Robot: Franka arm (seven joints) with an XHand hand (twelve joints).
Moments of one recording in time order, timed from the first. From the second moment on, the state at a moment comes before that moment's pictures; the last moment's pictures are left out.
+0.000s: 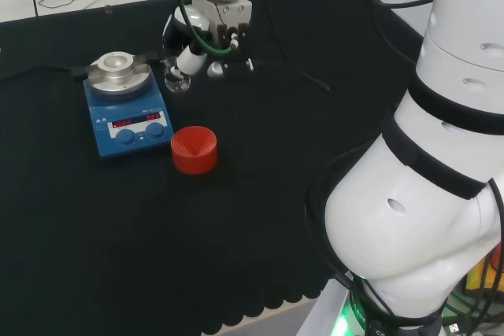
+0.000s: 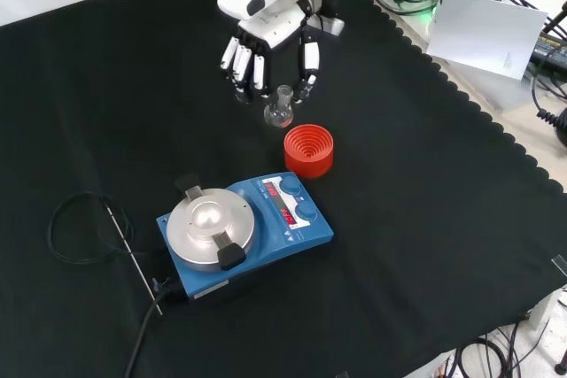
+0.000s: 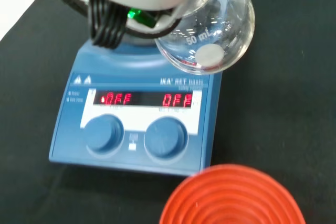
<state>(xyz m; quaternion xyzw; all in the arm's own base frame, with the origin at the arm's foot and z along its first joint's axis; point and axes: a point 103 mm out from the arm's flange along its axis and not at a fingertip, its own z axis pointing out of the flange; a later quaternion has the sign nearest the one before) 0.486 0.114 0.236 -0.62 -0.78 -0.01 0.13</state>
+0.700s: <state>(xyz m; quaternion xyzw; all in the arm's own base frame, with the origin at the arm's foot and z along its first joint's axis) 0.531 0.130 0.257 -0.63 -0.76 -0.04 0.12</state>
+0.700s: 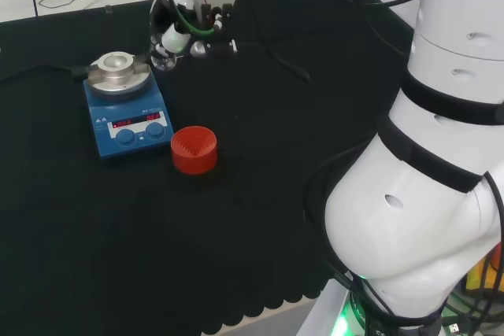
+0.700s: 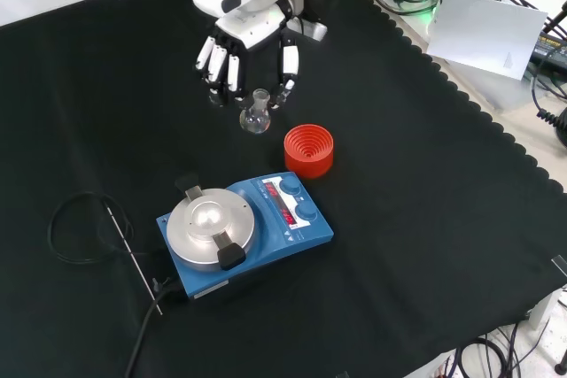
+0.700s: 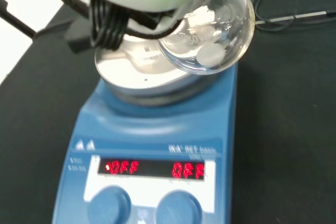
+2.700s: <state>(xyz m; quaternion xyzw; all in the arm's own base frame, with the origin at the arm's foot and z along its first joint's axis) 0.643 0.186 0.230 -0.62 -0.76 -0.05 0.16</state>
